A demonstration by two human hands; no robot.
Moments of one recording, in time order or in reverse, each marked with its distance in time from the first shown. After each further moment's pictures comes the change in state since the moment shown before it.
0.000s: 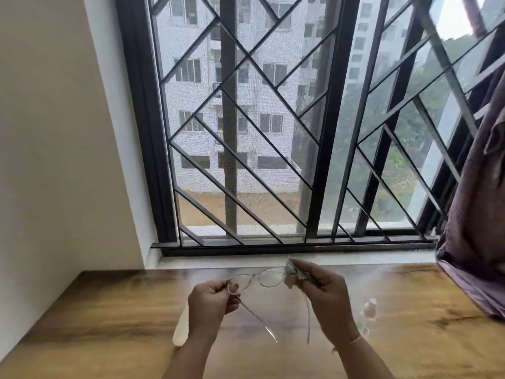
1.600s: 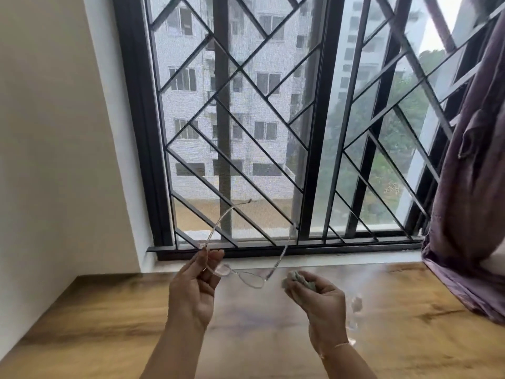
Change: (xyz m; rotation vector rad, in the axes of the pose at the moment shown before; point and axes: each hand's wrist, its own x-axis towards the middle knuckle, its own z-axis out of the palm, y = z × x) left_hand -0.033 0.075 -0.008 -0.831 -0.057 -0.147; right_hand -0.029 -0.006 0.003 0.462 0.270 0.302
